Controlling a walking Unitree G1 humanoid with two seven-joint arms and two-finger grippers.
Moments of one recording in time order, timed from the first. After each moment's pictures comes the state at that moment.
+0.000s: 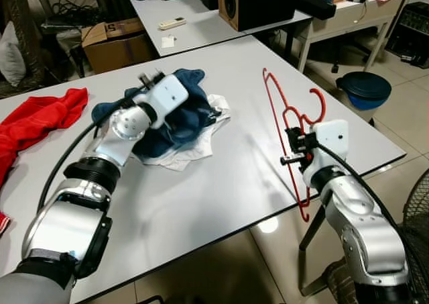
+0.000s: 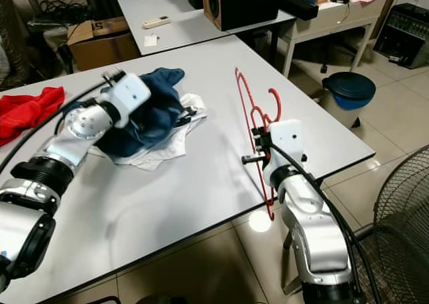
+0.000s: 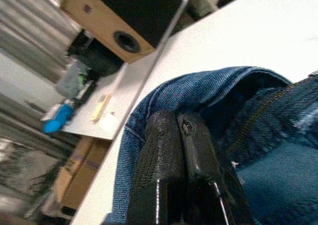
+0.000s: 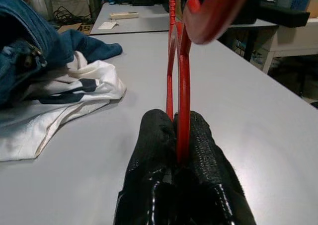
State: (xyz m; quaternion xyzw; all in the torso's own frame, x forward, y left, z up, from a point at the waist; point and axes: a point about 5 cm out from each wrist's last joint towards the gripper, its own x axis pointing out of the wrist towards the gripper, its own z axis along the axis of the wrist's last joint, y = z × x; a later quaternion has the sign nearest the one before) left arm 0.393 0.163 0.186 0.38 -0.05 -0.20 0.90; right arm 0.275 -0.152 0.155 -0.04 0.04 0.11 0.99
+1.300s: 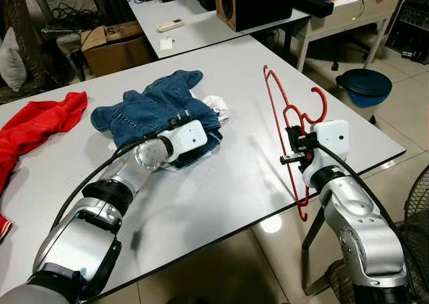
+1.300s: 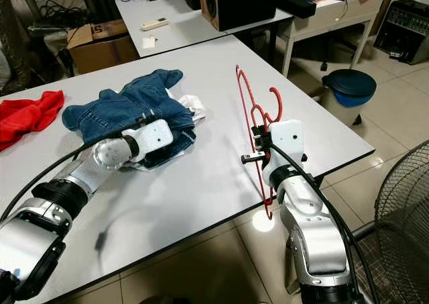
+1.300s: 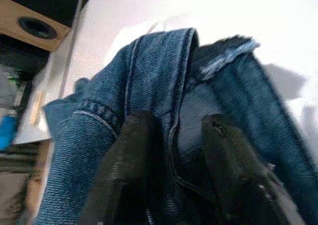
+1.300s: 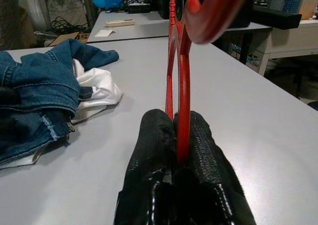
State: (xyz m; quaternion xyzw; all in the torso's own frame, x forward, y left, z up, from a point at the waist) left arm 0.370 0.135 0.118 0.47 0.04 -0.30 0.83; right arm 0.272 -0.152 0.153 -0.04 0.03 0.10 0.99
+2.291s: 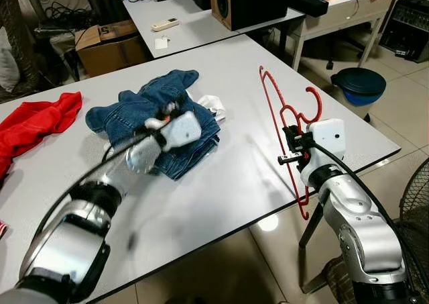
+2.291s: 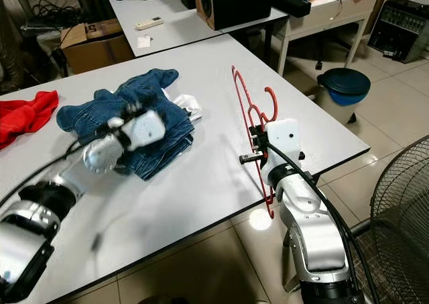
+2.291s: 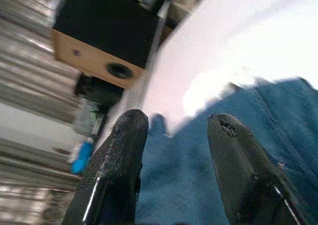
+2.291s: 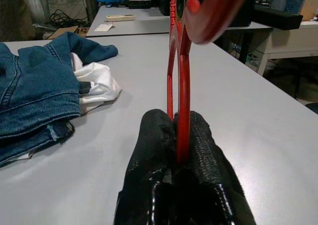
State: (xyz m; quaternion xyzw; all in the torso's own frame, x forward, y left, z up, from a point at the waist) left arm 0.365 0.145 0.133 0.48 -0.09 -0.23 0.84; right arm 0.274 -0.150 0.152 -0.05 0.04 0.11 0.99
